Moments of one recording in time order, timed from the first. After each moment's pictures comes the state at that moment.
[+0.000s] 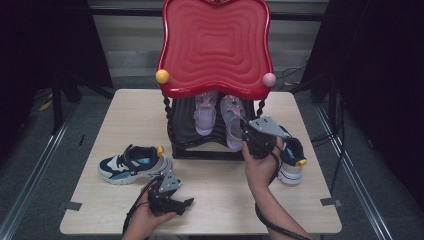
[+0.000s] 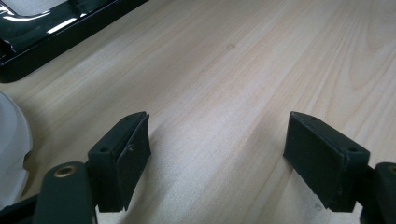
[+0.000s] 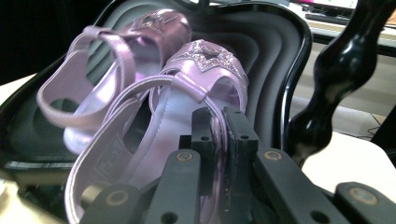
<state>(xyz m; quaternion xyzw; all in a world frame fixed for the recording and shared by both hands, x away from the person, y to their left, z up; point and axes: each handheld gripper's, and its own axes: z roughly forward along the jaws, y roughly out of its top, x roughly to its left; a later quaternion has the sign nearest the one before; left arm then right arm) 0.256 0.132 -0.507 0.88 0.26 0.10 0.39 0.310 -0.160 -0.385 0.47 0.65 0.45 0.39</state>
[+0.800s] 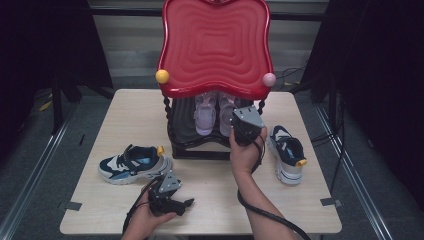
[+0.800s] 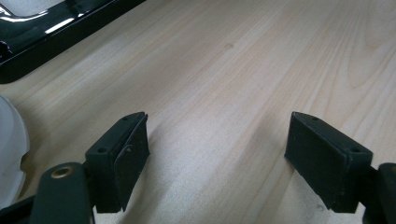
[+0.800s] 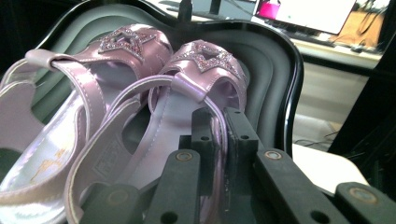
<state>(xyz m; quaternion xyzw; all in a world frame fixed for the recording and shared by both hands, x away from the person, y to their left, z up) 0.256 0.132 -0.507 0.88 0.26 0.10 0.39 0.349 -0.125 -0.390 0.48 0.62 0.41 0.47</state>
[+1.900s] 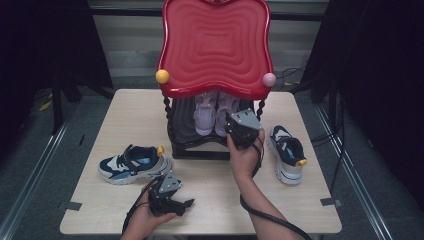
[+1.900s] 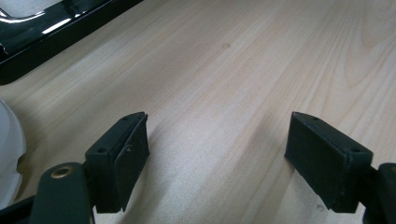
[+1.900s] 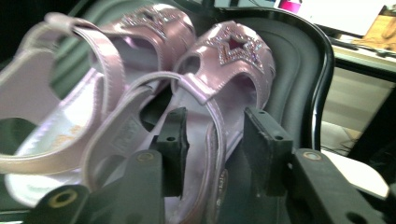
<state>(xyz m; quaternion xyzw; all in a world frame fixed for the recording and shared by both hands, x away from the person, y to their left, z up) 0.256 0.132 -0.507 0.88 0.26 0.10 0.39 0.347 -0.129 -0.401 0.46 0.65 0.43 0.43</state>
